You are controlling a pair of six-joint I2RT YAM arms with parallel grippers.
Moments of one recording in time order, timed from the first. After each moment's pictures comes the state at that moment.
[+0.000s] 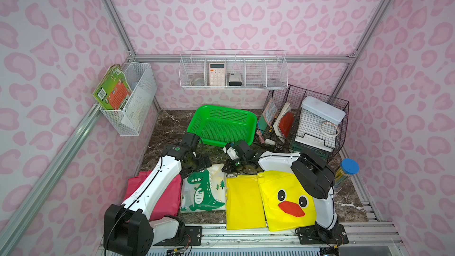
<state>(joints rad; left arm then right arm) -0.27 1.26 1.01 -1.00 0.06 -0.68 0.88 2.01 1.24 -0.04 -0.46 0.62</state>
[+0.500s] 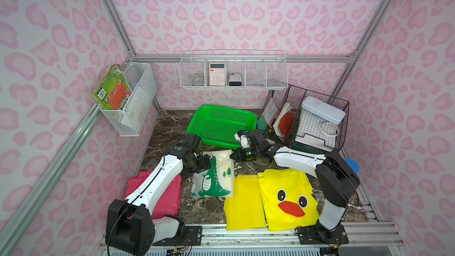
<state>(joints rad) -0.25 1.30 0.97 -0.97 0.07 -0.68 0.79 1.80 1.17 -0.05 -0.43 0.61</state>
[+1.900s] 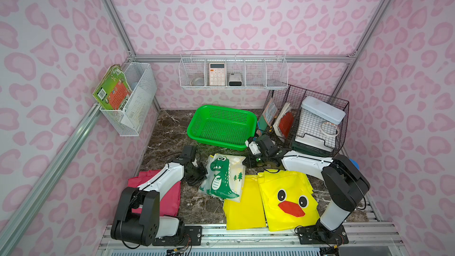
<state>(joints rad) -0.18 1.33 0.69 -0.63 0.30 -0.74 0.74 1.73 1.01 -0.13 -0.38 0.52</state>
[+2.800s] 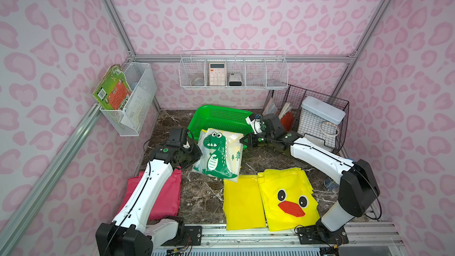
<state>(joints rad) -0.18 1.20 1.11 -0.89 0.19 -0.76 0.66 1.67 1.33 -0.27 -0.46 0.49</state>
